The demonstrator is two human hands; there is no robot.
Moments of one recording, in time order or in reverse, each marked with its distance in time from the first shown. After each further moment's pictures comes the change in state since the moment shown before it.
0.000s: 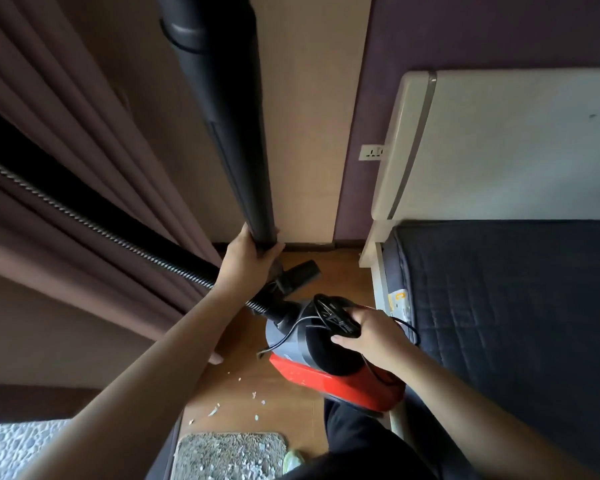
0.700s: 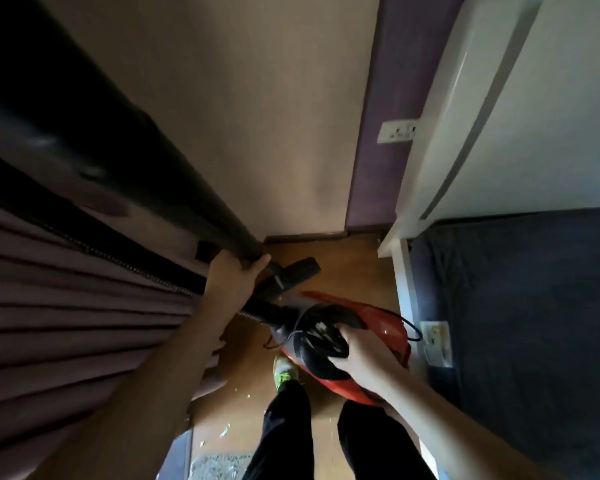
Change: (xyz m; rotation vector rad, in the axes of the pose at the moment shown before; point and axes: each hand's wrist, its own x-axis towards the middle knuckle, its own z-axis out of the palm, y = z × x) left_hand 0.234 -0.104 0.115 0.054 -0.173 -0.251; right_hand 0.252 0.061 0.015 0.090 -0.227 0.135
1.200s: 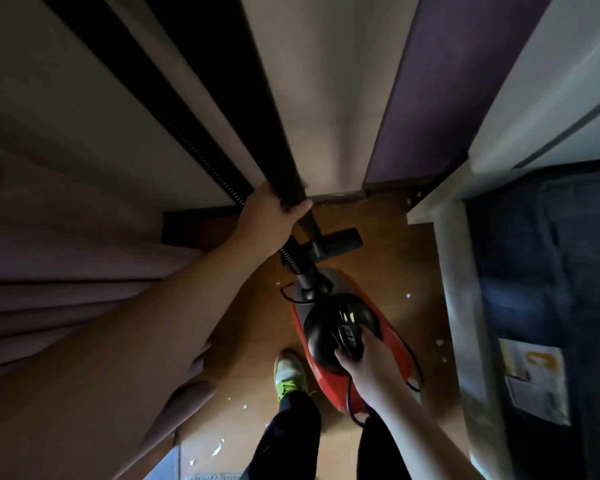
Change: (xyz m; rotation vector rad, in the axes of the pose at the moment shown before) left_hand 0.199 -0.108 0.160 -0.071 -0.210 0.069; right_hand 0.200 0.101 0.128 0.420 0.070 0.277
